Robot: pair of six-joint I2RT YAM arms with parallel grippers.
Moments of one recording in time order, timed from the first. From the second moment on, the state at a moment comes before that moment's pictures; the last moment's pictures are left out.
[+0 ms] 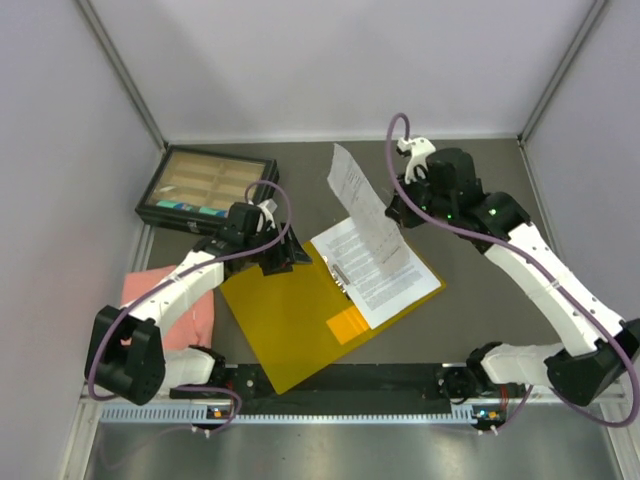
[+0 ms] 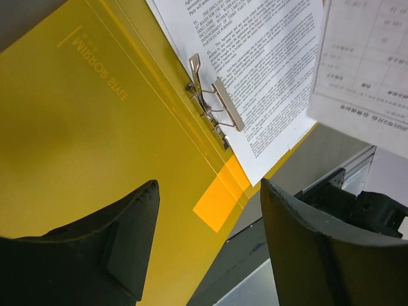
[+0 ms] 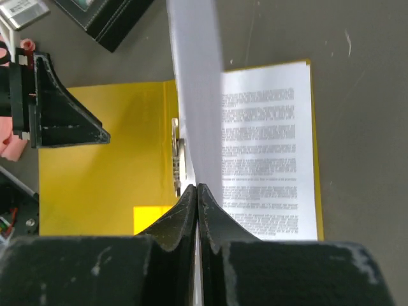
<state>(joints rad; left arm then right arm) -0.38 1.27 0.82 -0.37 0.41 -0.69 0.59 1.27 1.41 -0.73 -0.06 0.18</state>
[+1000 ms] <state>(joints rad) -0.39 1.26 0.77 -0.29 0.48 -0.75 0.36 1.49 1.10 -0.67 0.05 0.23</state>
